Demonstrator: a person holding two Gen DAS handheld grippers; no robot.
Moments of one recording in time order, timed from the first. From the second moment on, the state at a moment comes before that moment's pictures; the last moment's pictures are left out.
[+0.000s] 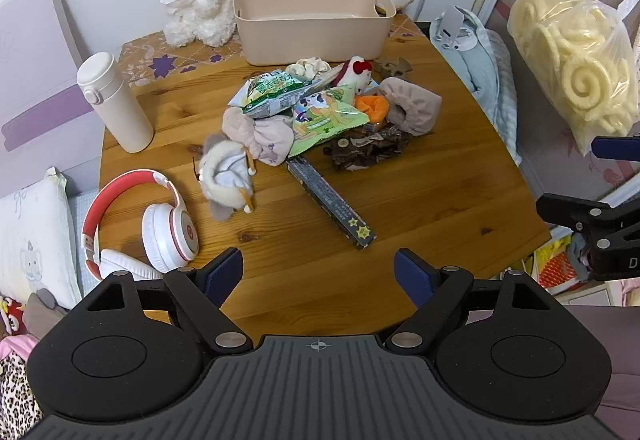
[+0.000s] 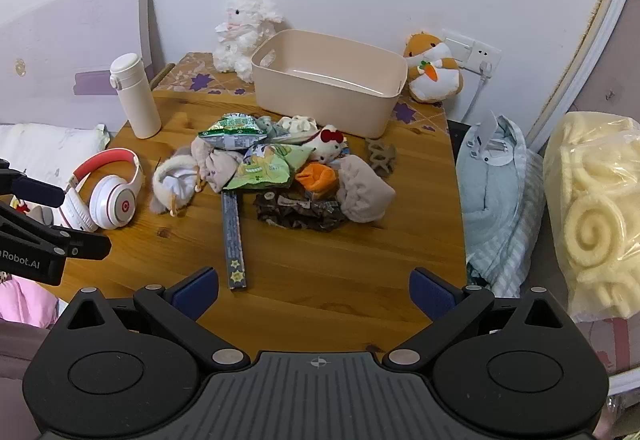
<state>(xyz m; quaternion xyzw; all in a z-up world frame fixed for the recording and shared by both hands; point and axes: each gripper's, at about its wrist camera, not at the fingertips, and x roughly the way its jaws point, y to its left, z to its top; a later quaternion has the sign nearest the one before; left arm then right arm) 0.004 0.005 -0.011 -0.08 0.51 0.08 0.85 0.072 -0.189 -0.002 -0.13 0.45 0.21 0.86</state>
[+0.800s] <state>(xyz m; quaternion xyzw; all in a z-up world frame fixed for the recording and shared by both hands) 0.062 0.016 -0.029 -0.11 0.53 0.15 0.83 0.141 -0.190 -0.028 -0.19 0.42 0.25 0.85</state>
